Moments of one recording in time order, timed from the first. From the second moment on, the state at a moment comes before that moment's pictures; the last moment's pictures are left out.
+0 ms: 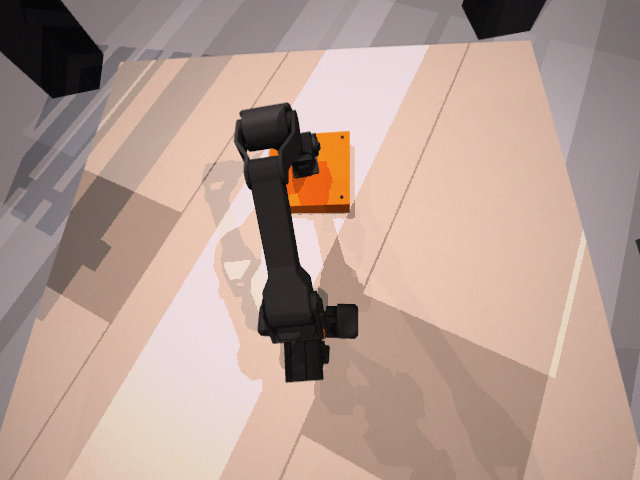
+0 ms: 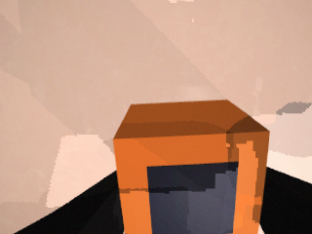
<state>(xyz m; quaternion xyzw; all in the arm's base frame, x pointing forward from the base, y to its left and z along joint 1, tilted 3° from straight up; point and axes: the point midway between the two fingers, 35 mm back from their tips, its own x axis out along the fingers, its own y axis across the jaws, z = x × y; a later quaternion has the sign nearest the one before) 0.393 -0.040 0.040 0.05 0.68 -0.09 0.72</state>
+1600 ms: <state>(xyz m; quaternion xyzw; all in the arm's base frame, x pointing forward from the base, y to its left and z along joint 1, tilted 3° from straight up) 0.394 -0.038 0.057 0.03 0.55 -0.09 0.83</state>
